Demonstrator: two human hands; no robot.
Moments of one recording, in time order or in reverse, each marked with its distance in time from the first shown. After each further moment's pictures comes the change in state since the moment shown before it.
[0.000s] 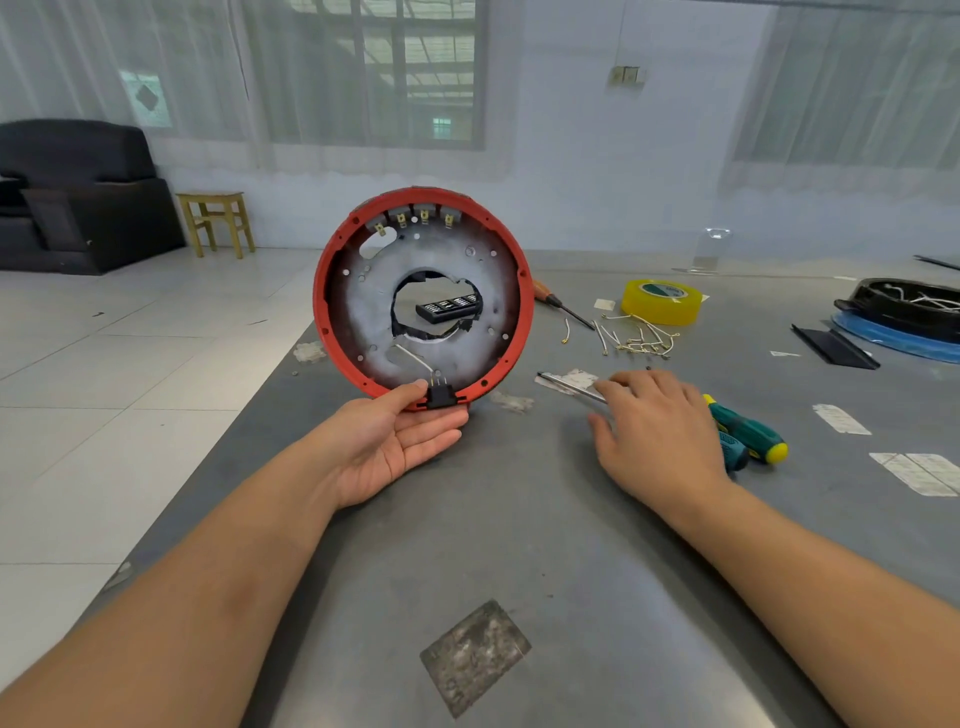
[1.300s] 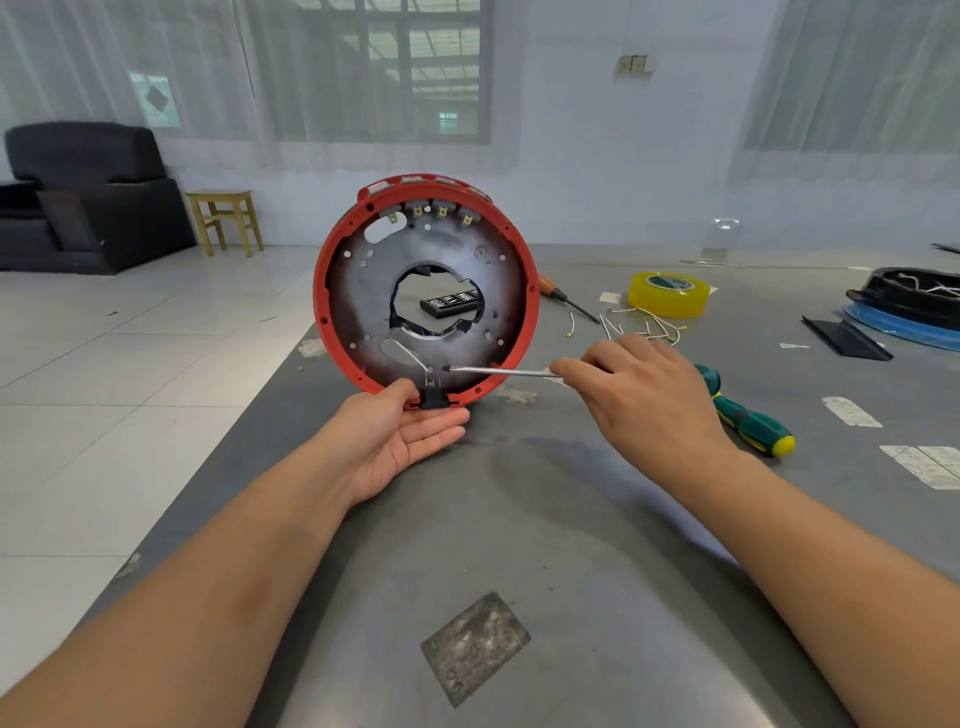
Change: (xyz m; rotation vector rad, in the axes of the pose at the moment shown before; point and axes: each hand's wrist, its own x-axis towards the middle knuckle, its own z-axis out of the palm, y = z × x) left_hand -0.004 -0.004 0.011 0.018 0.108 0.076; right_hand 0.014 -0.006 -0.024 -0.015 0.223 -0.392
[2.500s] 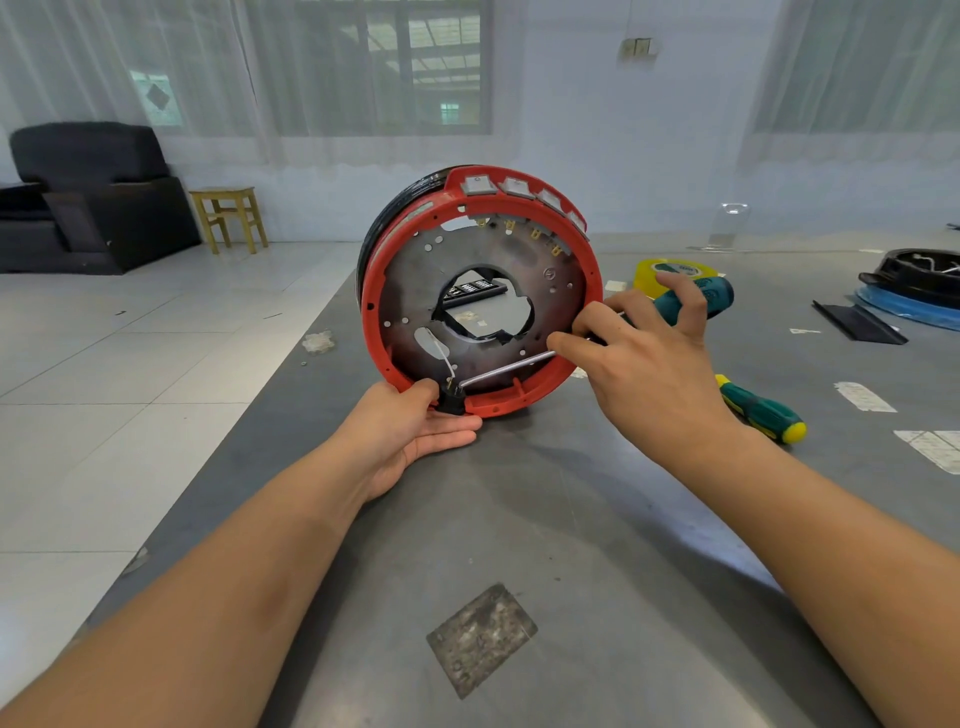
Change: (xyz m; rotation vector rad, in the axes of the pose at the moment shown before) left_hand 0.004 -0.009 0.006 0.226 -0.006 0.070; right_hand 0.010 -0.002 -0.001 -0.181 0.165 0.021
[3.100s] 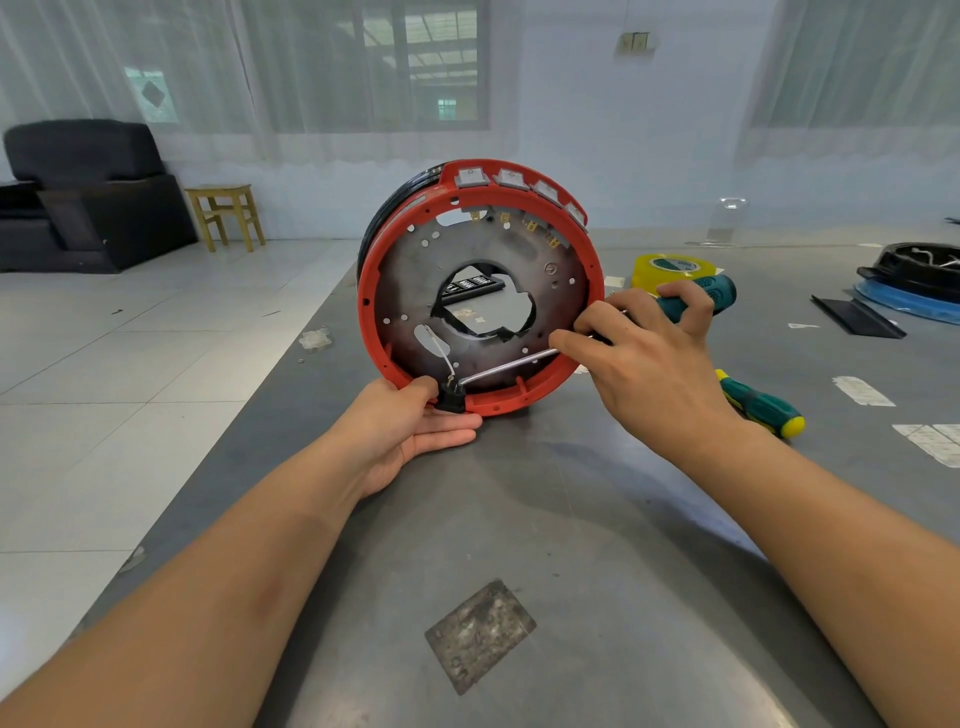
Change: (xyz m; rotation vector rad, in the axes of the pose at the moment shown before) left_hand -0.002 0.001 0.000 0.009 -0.019 -0.021; right_hand -0.006 0.007 0.014 0.003 0.179 -0.037
